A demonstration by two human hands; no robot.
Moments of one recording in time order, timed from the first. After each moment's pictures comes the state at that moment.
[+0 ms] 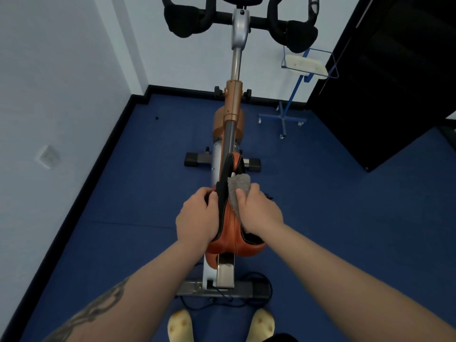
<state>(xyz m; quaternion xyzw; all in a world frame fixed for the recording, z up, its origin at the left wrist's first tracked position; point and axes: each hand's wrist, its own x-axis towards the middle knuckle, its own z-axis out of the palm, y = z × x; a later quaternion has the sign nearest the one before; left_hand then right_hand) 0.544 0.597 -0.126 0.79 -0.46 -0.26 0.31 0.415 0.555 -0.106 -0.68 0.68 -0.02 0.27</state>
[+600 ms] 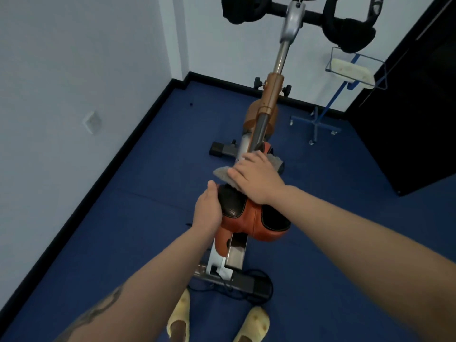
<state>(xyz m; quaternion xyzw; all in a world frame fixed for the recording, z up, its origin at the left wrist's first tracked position) 0.544 0.630 -0.128 0.72 -0.18 -0.48 0.48 0.445 0.516 -0.109 -0.92 0.36 0.02 0.13</state>
